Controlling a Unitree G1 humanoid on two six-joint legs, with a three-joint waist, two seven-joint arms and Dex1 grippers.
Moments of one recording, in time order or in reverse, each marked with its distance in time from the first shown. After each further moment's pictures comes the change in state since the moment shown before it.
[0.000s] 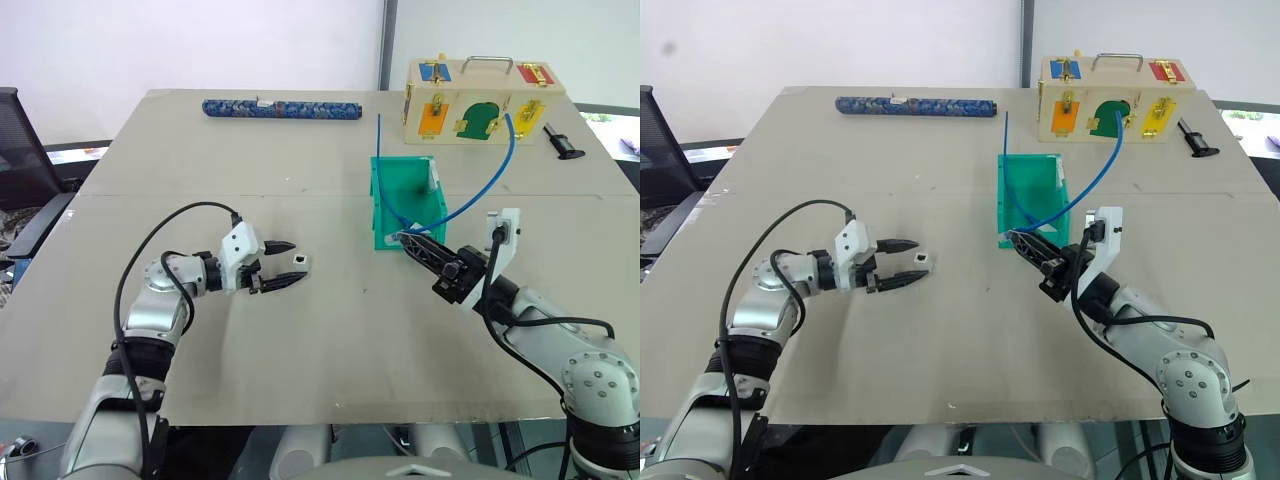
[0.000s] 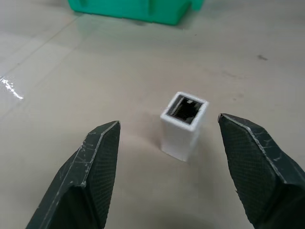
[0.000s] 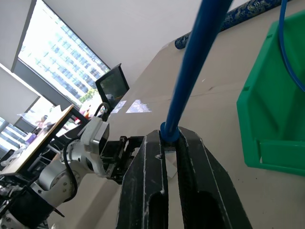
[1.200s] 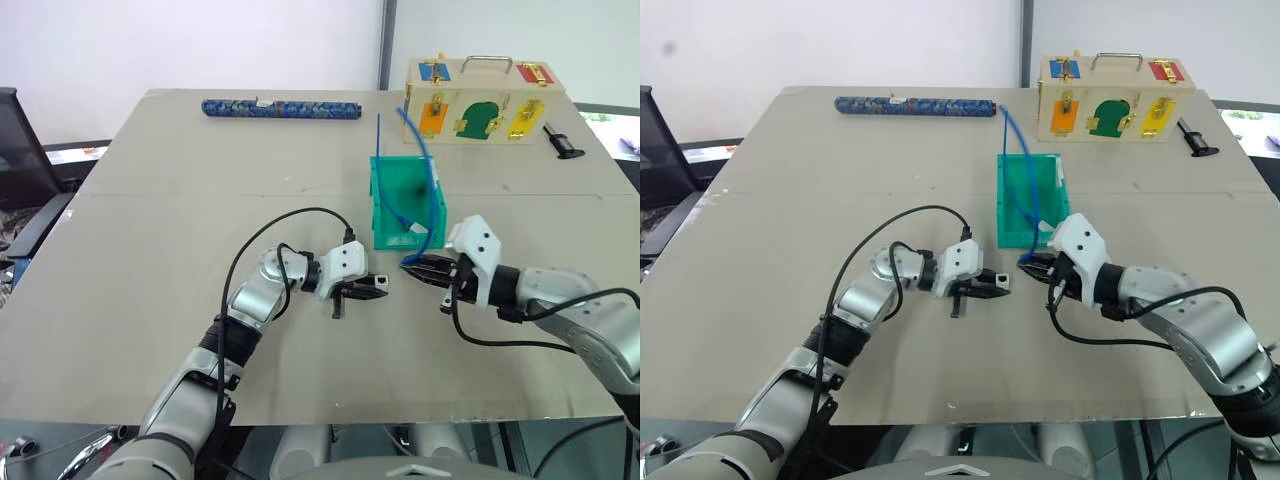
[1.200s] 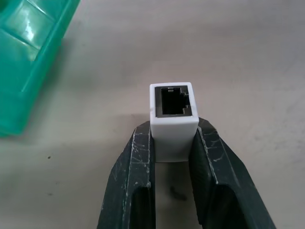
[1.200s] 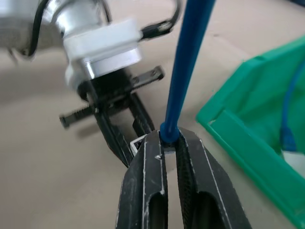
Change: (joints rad) left arm -0.095 -0.246 -0.311 -0.202 0.183 0.191 0.036; right arm -0.219 -0.391 0.308 0.128 -0.742 -0.122 0.604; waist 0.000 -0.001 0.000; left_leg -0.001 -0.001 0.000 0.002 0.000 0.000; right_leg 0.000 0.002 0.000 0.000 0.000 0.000
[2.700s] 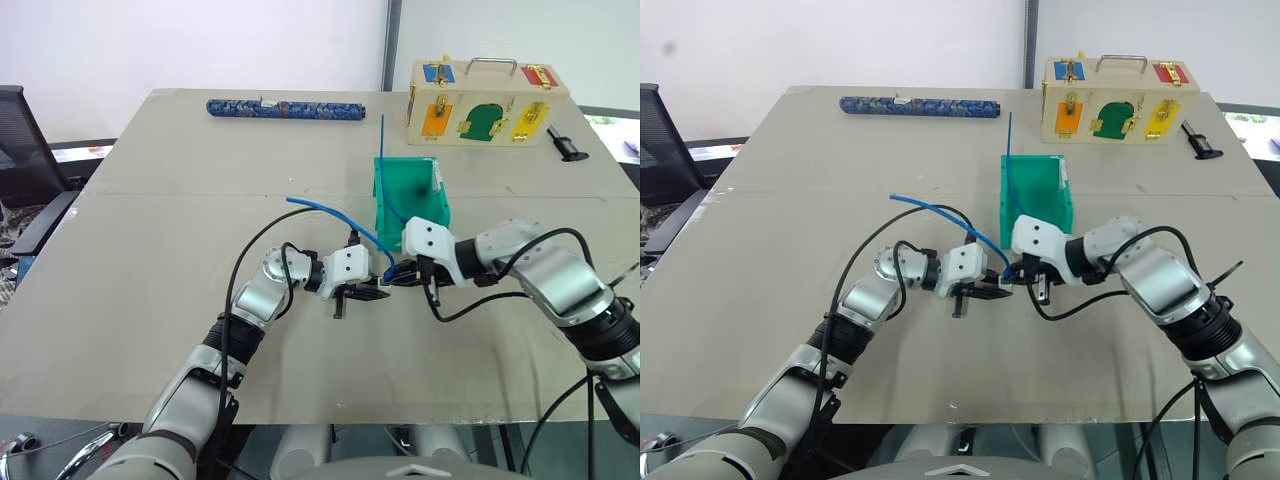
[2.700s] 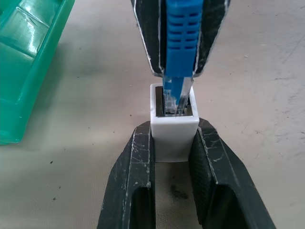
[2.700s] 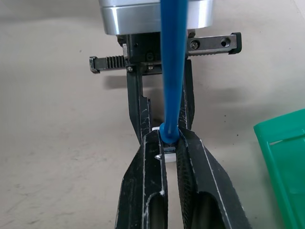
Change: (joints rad) left arm -0.003 -0.012 -0.003 0.019 0.028 -0.048 -0.001; right arm -0.317 0.085 0.209 0.279 -0.331 0.051 0.480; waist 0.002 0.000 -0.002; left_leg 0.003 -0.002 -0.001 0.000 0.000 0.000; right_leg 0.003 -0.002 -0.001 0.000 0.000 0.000
